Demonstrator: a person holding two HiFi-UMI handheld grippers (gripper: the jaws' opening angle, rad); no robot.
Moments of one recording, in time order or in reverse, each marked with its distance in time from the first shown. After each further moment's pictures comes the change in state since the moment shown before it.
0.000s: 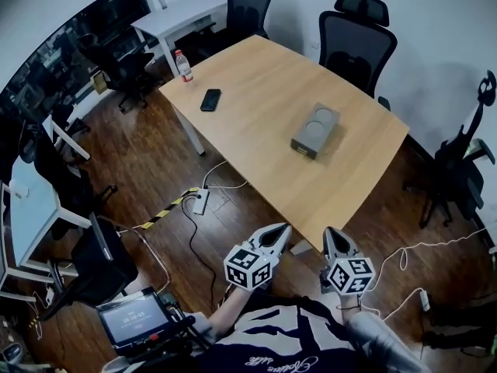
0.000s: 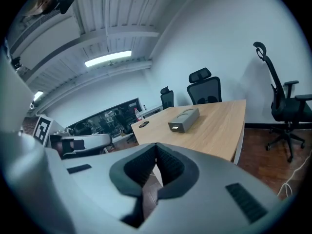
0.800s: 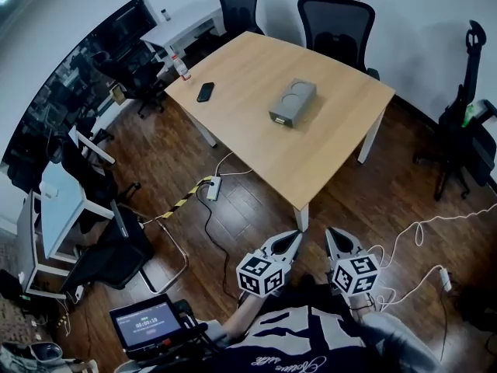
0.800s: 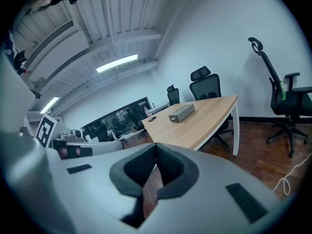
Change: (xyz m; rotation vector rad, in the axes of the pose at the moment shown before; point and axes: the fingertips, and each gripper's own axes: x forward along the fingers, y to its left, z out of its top) left arm 0.000 -0.191 -0.105 0.016 0.094 0.065; right arm -0.172 -0.047 -0.047 0.000 0.030 0.142
